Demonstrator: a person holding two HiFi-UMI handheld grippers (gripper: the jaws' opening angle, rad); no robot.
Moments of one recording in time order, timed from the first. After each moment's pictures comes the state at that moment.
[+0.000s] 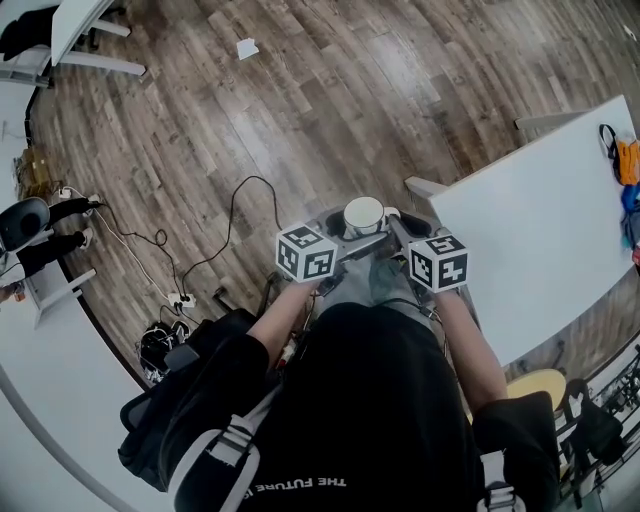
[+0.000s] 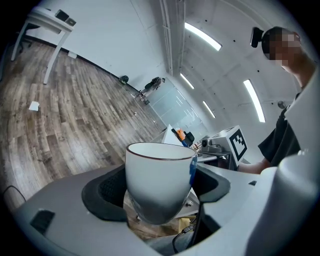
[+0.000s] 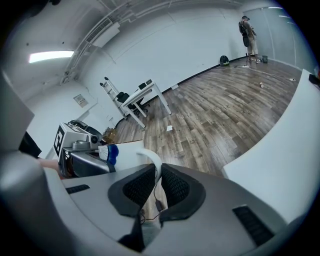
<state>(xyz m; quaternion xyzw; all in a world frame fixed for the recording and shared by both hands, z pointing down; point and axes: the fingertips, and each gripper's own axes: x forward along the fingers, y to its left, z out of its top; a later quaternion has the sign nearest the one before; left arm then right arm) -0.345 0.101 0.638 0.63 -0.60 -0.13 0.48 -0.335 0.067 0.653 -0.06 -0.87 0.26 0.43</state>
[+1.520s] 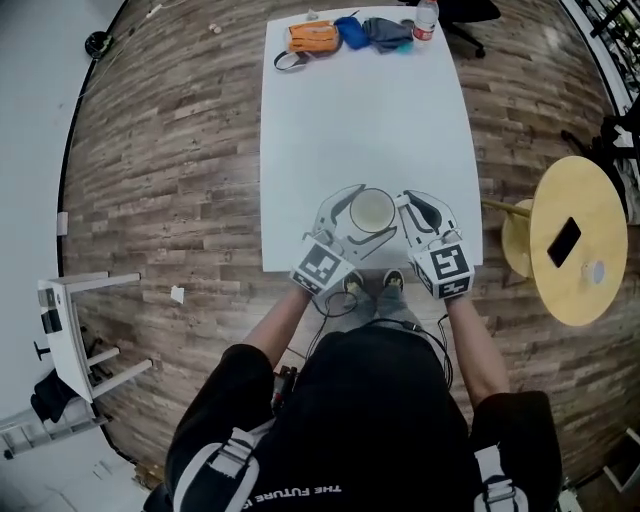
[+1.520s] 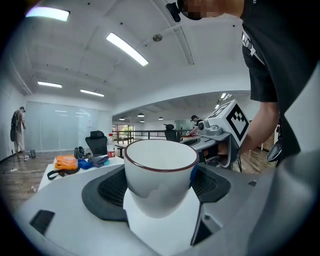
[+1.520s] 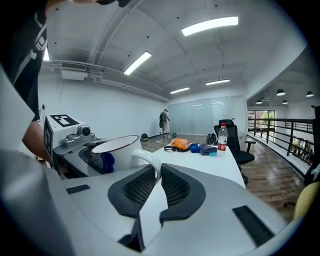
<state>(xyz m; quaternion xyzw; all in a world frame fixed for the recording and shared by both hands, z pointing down) 0.096 -0.151 0.416 0.96 -0.24 0.11 0.01 0.126 -0.175 0.418 0.46 -0.88 0.08 0.12</state>
